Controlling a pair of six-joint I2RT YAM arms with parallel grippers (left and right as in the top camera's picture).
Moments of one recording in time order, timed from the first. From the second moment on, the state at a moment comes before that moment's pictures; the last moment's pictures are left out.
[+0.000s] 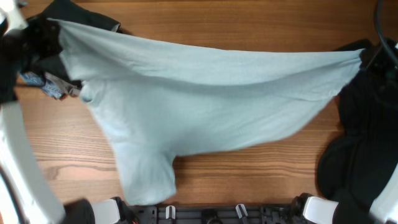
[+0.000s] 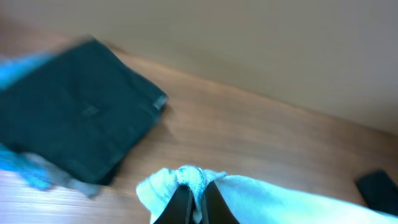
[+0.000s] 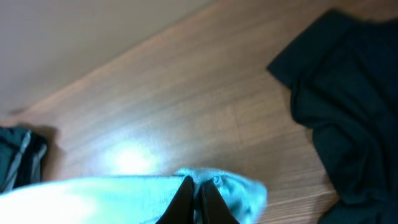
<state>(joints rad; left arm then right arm) 0.29 1.51 2.01 -1.19 0.39 -0.14 -0.40 1.47 1.86 -1.31 -0.36 0.12</state>
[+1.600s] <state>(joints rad) 0.26 1.73 2.35 -0.70 0.82 -0.34 -0.49 1.56 1.97 -0.64 -1.03 0.39</state>
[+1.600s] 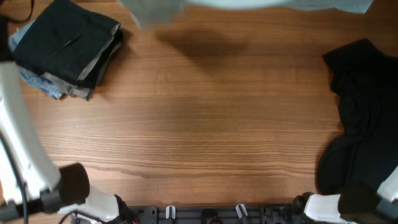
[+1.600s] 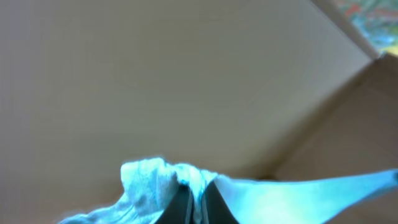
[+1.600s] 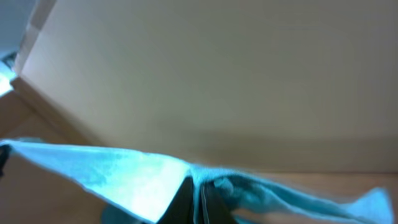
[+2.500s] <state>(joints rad) 0.24 1.93 1.79 -1.64 0.23 0.01 -0.35 1.70 1.55 -1.37 -0.22 0.02</state>
